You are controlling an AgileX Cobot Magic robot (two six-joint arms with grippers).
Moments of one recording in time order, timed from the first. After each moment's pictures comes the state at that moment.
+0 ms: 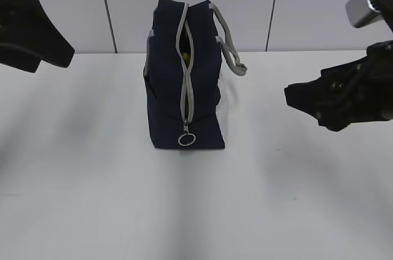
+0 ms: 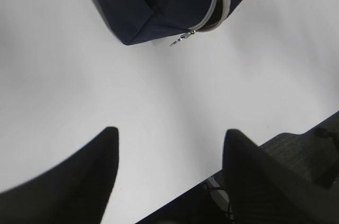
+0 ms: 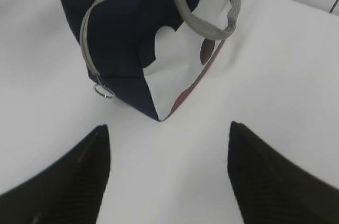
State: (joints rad) left arm -0.26 1.30 -1.24 -0.42 1.11 0.16; right arm 0.34 1.12 -0.67 0.67 0.27 -0.85
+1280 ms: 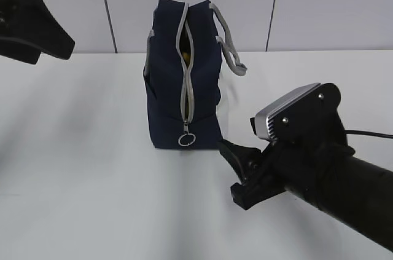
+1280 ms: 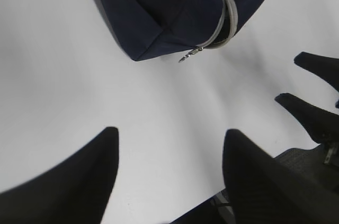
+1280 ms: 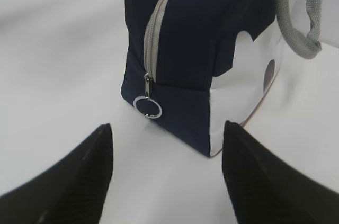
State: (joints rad) left arm -0.26 1.30 -1.24 -0.40 1.05 0.16; right arm 0.71 1.51 -0.41 0.22 -0.67 -0.30
